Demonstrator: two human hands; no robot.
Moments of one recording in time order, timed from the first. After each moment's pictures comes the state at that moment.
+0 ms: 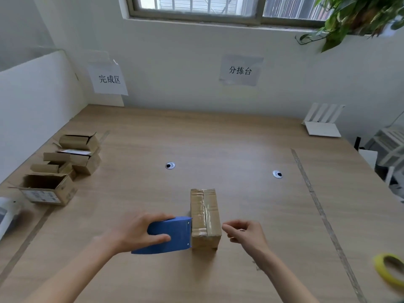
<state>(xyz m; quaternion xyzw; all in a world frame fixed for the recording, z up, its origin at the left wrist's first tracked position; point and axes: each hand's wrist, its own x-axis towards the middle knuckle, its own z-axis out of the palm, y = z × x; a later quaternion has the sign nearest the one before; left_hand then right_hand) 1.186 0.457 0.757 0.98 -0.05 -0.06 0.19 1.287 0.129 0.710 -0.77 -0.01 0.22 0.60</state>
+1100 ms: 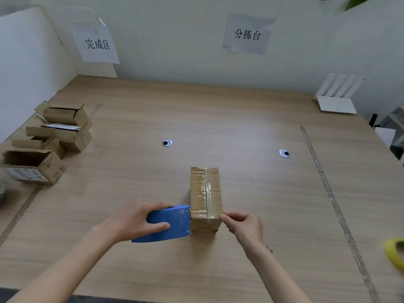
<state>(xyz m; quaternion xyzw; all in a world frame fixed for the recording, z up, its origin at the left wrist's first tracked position) 1.200 0.448 0.699 0.97 0.00 -0.12 0.21 1.289 0.142 0.644 -0.78 0.13 0.18 0.58</state>
